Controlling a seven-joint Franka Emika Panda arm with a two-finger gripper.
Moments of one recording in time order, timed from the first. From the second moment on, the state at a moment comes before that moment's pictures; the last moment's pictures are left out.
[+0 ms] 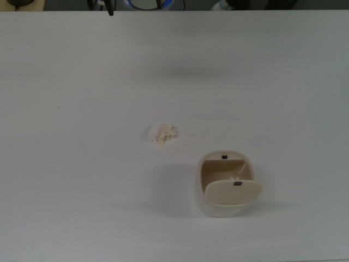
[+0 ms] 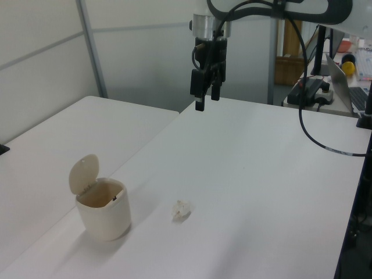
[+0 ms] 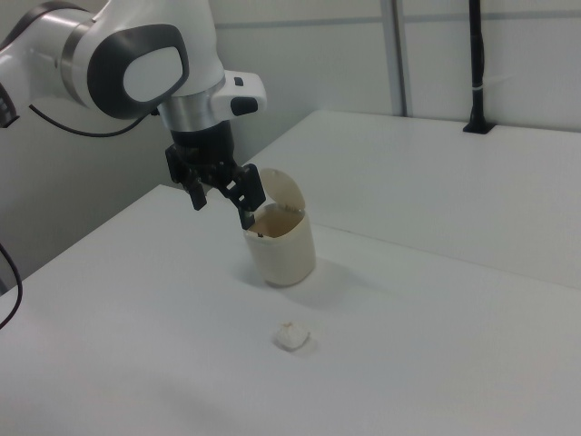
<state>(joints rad) -0.04 0.05 0.01 -1.43 0.14 1.52 -0.07</state>
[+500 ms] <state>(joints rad) 0.08 0.18 0.01 -1.63 0.04 1.80 0.05</state>
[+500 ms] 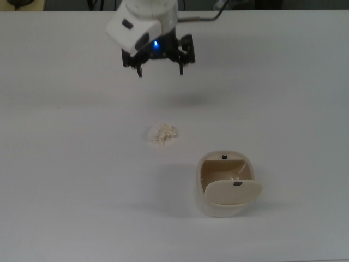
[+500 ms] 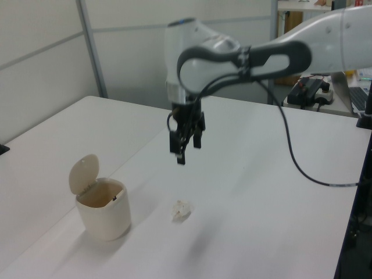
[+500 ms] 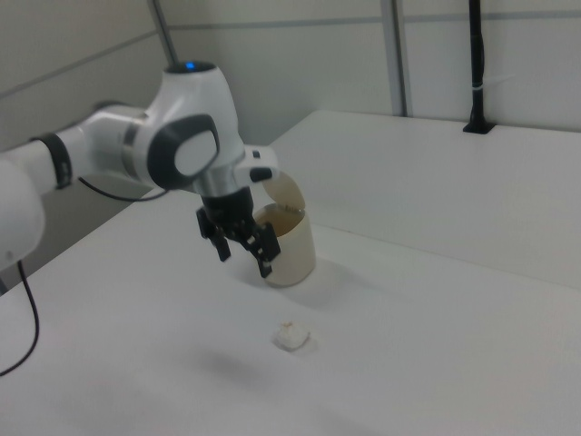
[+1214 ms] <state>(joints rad) 0.10 0.34 0.01 -1.64 -0.08 1.94 0.13</state>
